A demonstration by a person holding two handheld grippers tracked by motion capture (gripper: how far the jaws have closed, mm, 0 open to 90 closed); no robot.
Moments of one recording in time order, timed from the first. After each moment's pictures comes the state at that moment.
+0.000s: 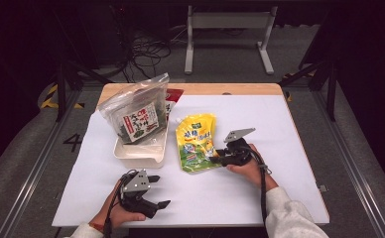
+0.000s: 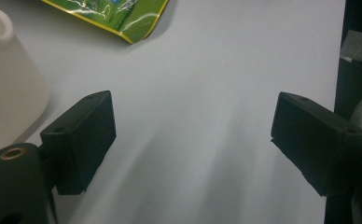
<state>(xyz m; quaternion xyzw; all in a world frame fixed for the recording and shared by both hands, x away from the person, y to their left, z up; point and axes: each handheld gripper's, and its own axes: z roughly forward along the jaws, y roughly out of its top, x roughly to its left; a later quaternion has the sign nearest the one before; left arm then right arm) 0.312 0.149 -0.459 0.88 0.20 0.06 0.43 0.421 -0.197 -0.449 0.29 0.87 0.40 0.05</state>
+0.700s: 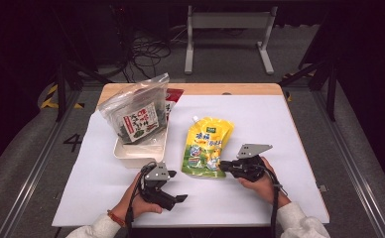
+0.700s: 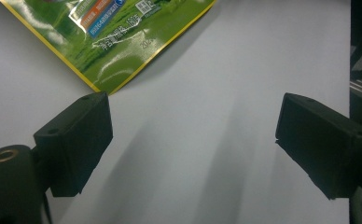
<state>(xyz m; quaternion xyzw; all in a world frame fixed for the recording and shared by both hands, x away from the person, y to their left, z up) 0.335 0.103 -0.460 0.88 0.20 0.03 0.43 0.370 -0.222 -0.441 0.26 0.85 0.44 0.09</state>
